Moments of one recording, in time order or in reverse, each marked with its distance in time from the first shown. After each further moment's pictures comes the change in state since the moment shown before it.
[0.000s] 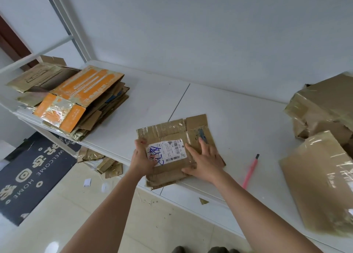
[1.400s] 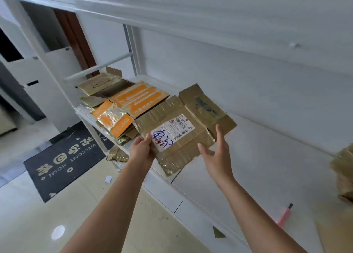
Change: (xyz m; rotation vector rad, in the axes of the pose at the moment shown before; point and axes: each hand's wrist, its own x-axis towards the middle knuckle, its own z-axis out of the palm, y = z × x) left_hand -0.011 0.050 -0.116 -1.278 0.308 -0.256; right_hand -0.003 -0.111 -0.092 0.870 0.441 -0.117
